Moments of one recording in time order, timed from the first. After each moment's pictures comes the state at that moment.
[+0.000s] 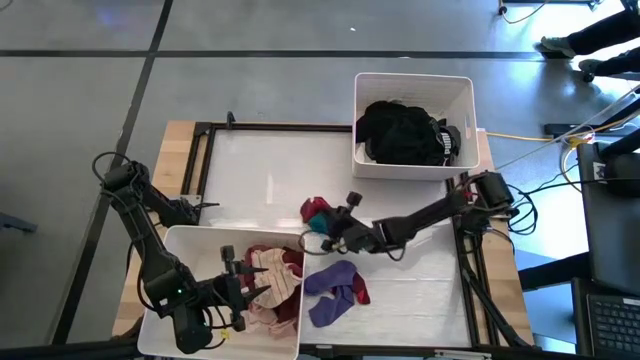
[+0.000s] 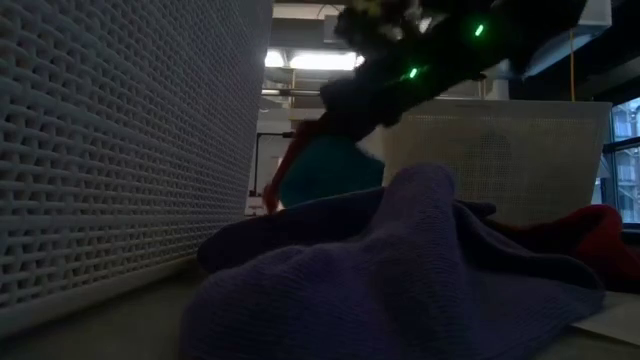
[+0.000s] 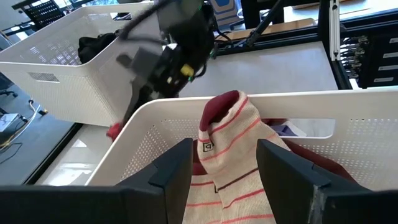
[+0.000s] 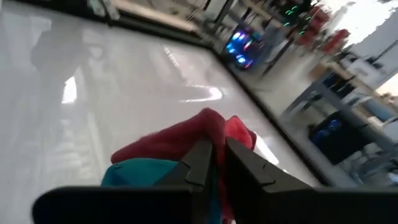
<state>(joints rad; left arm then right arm) -0.99 1.56 1.33 -0.78 -1.15 -0.70 0.28 1.85 0.98 0.44 0.88 -0.11</state>
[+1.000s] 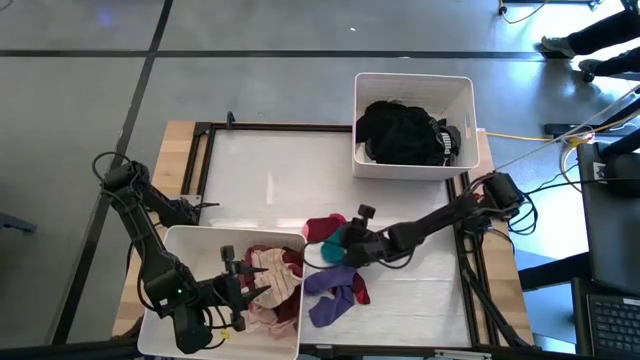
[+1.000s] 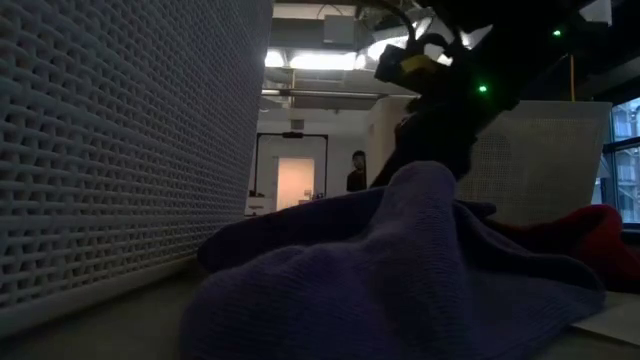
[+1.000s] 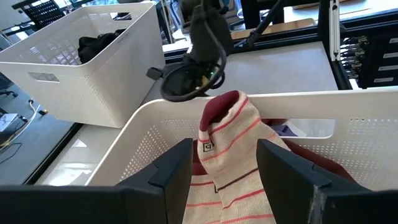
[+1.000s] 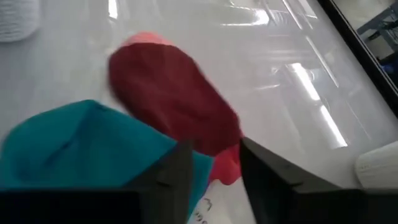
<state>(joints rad) -0.99 1.56 1.33 -0.78 -1.15 -0.70 0.36 1.79 0.98 -0.15 0.71 0.31</state>
